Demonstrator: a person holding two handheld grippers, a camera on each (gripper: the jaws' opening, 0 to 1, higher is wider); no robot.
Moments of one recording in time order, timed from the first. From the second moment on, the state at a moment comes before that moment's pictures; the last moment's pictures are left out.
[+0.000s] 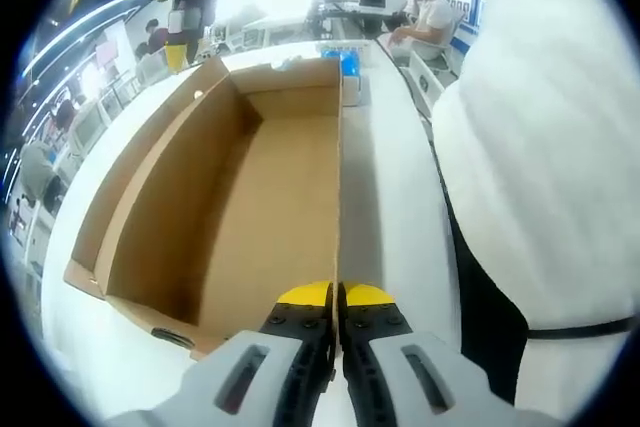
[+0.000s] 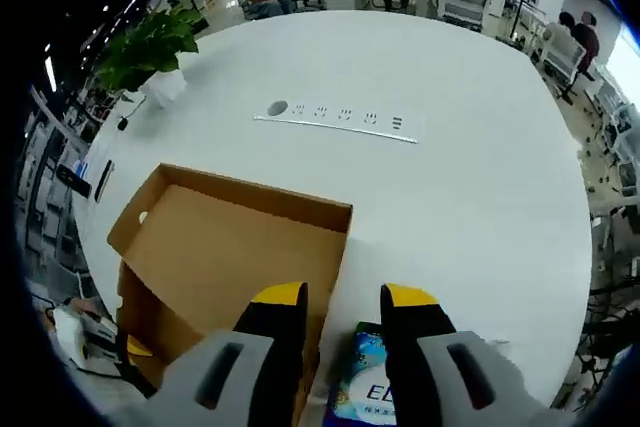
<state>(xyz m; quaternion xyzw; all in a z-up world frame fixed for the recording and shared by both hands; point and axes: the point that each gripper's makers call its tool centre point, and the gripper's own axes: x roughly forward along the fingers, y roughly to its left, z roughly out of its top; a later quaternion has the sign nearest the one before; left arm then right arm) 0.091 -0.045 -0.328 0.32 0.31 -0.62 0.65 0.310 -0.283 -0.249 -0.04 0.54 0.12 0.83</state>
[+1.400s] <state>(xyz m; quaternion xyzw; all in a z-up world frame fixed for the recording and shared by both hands) 0.092 -0.048 -0.329 0.33 0.31 -0.63 0.64 0.350 -0.289 -0.338 0.03 0.59 0.05 0.81</state>
